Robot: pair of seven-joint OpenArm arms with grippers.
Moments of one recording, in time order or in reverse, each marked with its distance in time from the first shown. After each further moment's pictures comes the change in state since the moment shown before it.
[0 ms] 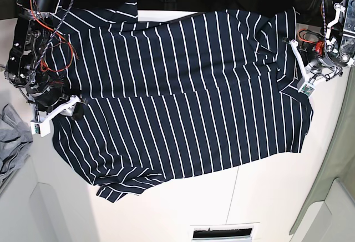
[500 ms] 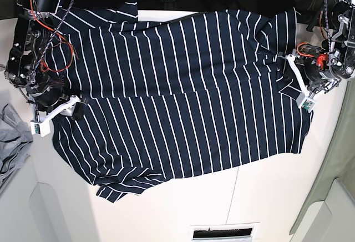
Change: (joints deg) left arm -4.2 0.2 0.0 0.0 -8.0 0.0 1.1; right arm 0.0 0.0 0.0 0.0 0.0 0.0 0.0
